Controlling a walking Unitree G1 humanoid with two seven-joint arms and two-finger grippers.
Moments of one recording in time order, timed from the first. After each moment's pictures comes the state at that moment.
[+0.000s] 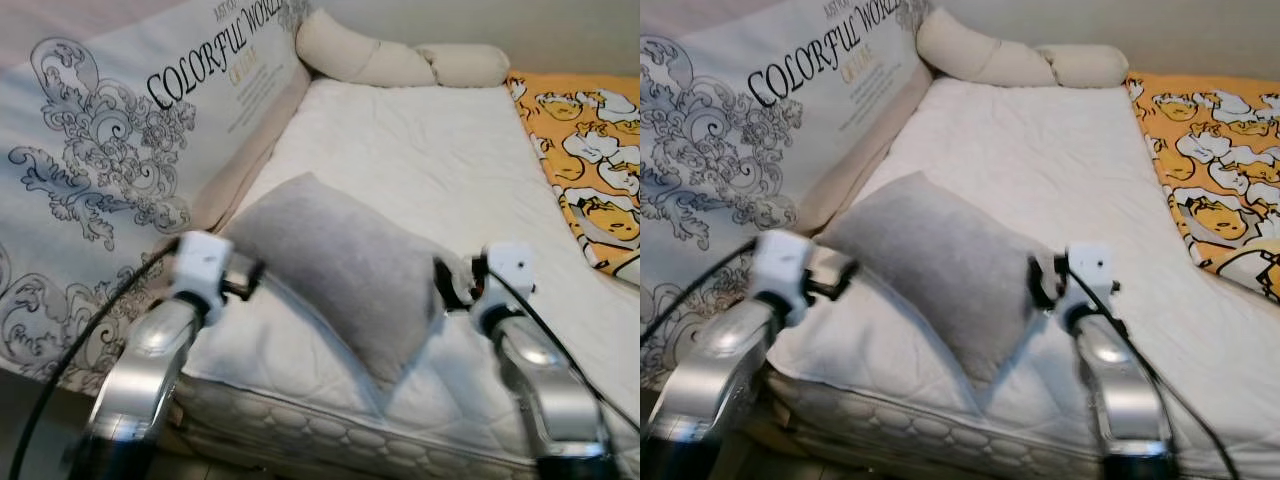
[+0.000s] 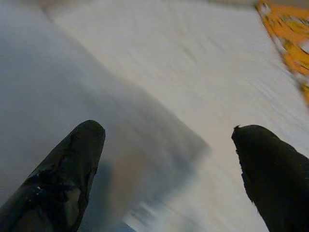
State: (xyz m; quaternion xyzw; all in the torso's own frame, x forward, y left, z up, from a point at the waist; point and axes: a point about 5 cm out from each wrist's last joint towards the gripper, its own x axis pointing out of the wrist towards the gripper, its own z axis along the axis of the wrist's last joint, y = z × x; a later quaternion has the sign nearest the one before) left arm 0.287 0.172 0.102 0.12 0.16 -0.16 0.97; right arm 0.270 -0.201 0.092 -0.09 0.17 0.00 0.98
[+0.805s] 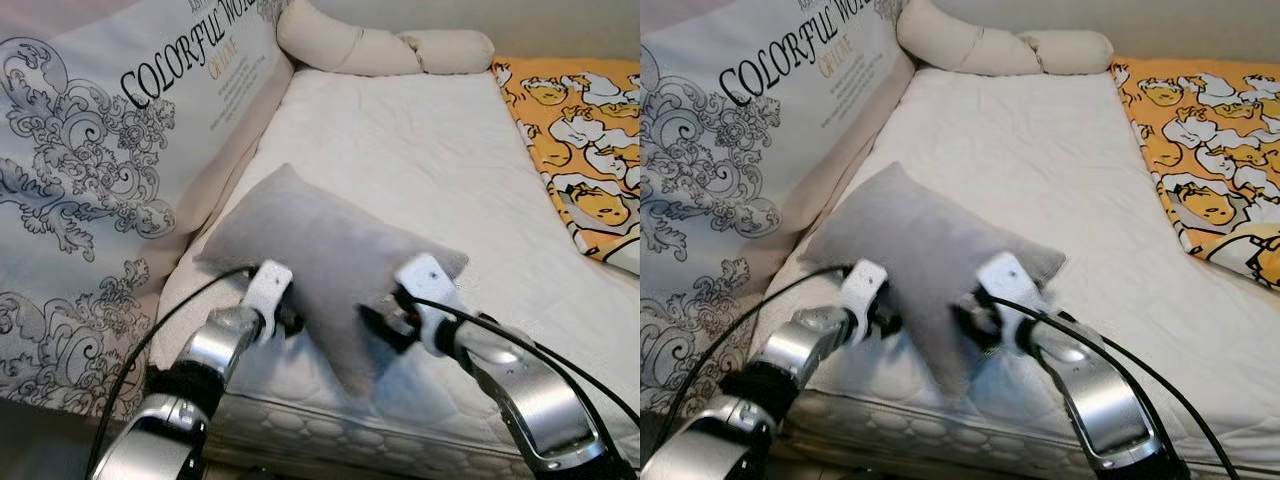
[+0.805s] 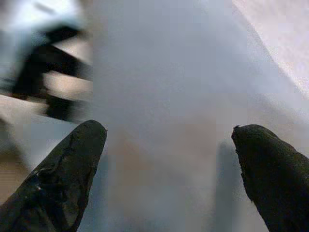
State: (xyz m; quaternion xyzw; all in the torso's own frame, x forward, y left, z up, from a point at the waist) left arm 0.319 0.127 0.037 0.10 0.33 -0.21 0.91; right arm 0.249 -0.115 0.123 -0.13 0.18 0.33 0.92
